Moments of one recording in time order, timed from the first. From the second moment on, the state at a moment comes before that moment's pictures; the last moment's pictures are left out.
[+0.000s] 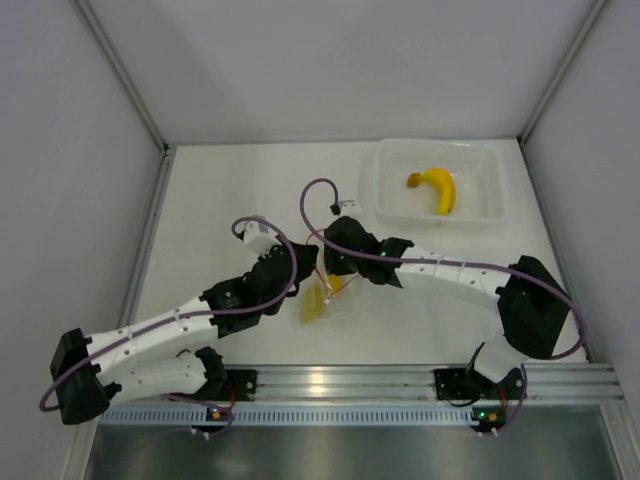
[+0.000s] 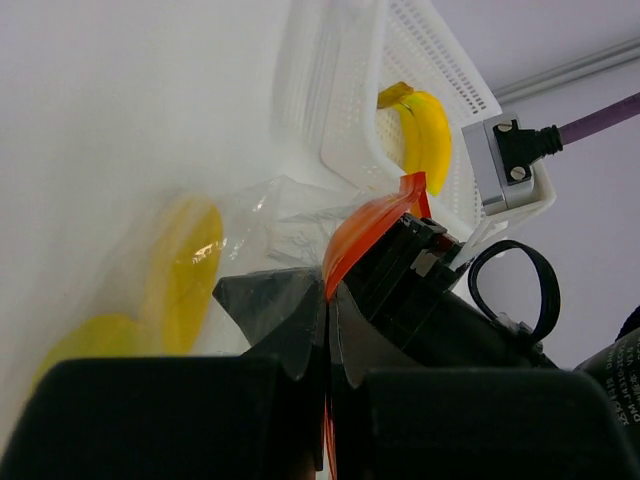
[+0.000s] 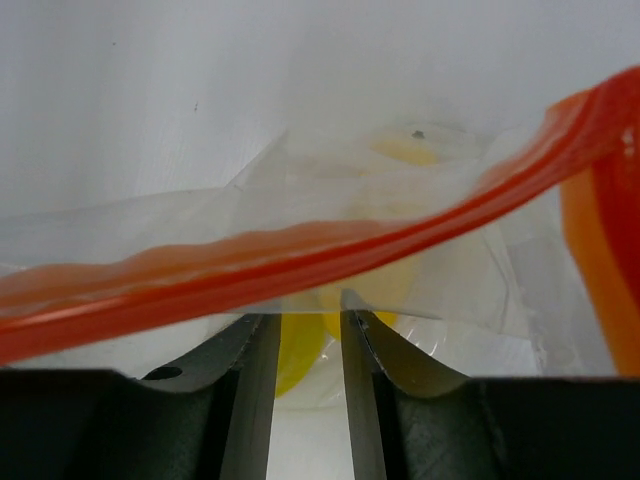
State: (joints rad) left arm -1.03 1.01 0.74 -0.13 -0.68 -1.19; right arm 0.96 1.57 1.11 -0.31 0.24 0.66
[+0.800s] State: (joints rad) left arm -1.03 0.85 0.64 -0.21 -0.77 -1.15; right arm 0.99 1.92 1.29 -0.27 0.35 0.65
